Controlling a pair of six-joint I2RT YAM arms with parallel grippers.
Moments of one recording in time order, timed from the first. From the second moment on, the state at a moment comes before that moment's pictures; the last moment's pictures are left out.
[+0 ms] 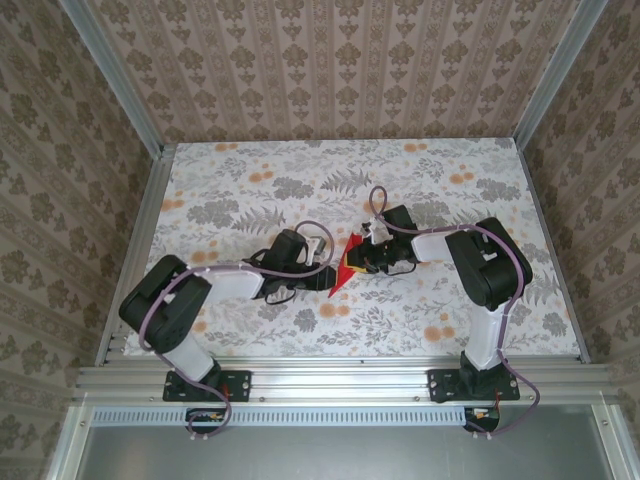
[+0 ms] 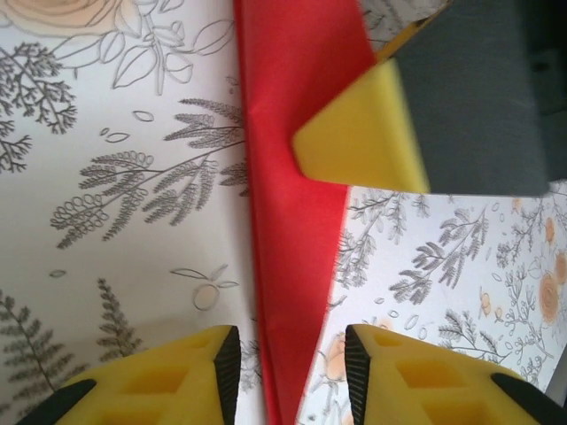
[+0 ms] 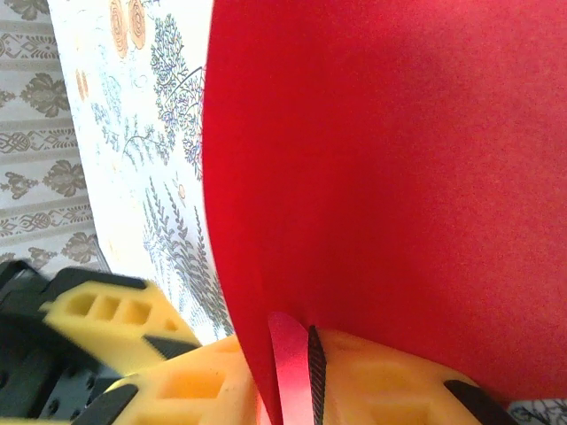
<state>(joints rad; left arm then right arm) -0.76 1.59 0.67 0.13 0.38 -0.54 0.36 1.92 0.91 0.01 -0.77 0.62</state>
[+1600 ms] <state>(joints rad) -1.10 1.74 0.92 -0.28 -0.36 -0.46 0.36 1.93 0.92 -0.01 -0.77 0.63</state>
